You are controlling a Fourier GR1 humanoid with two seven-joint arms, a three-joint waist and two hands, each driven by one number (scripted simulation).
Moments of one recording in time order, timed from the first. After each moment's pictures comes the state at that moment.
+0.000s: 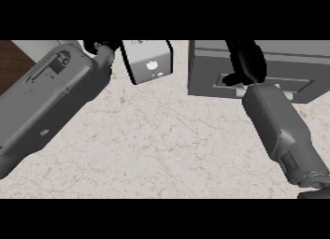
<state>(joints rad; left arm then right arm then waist) -1.15 0.41 -0.57 -1.05 0.84 0.83 0.08 -0.96 -0.17 -0.15 -0.45 1.30 -0.61 -0.13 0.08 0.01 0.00</state>
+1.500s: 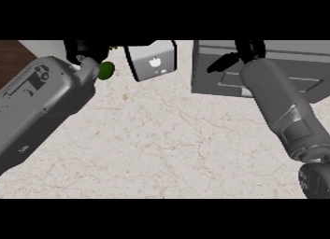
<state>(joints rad) -1.06 0.49 -0.57 -1.25 0.78 0.85 0.18 -1.21 -0.19 -0.50 -0.19 0.99 -0.42 -0.39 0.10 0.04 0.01</state>
